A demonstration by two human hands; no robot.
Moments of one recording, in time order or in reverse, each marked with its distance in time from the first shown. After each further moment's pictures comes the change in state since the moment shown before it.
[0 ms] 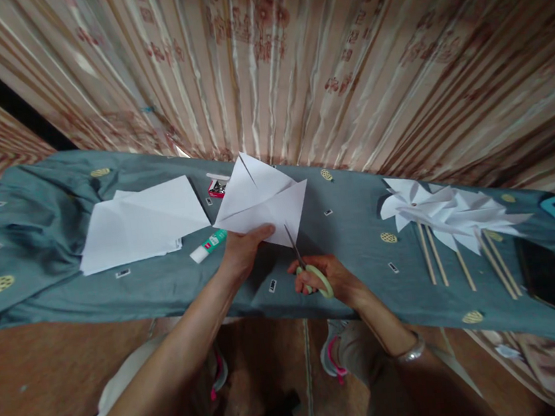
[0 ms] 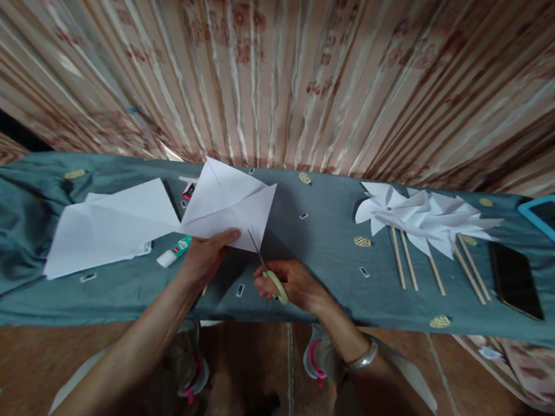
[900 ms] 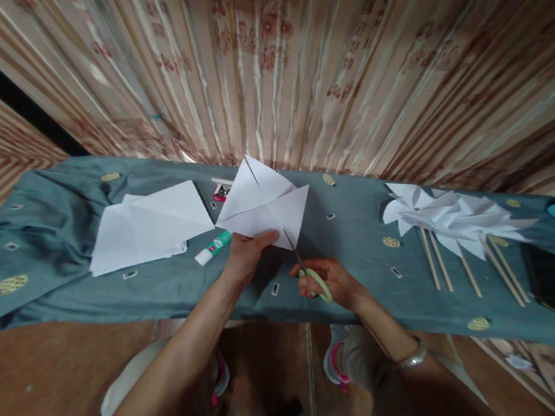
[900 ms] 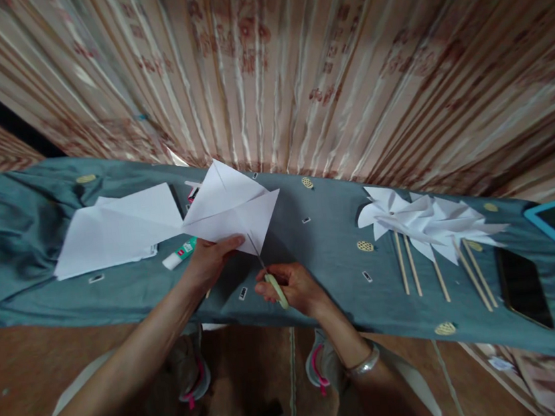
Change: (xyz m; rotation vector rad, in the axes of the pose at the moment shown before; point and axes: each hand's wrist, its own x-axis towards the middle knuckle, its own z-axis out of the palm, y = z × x) left_hand -0.004 0.003 -0.001 0.067 -0.033 -0.013; right_hand 0.002 0.000 0.003 -0.011 0.029 -0.034
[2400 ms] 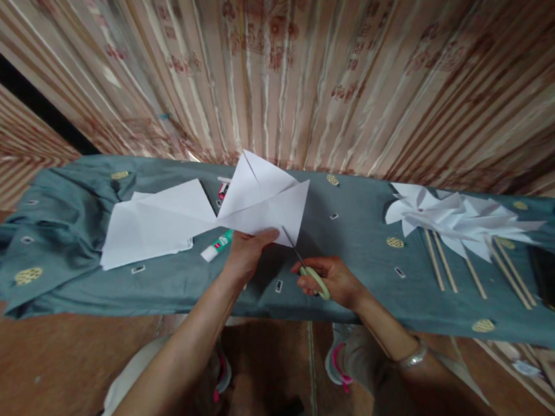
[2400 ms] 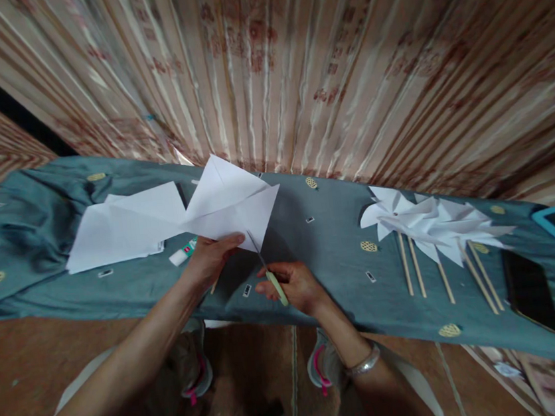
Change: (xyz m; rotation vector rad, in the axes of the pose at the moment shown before) left_hand -0.002 0.004 -0.007 0.014 -0.015 -0.021; right_hand 0.004 0.006 0.005 0.086 0.023 0.009
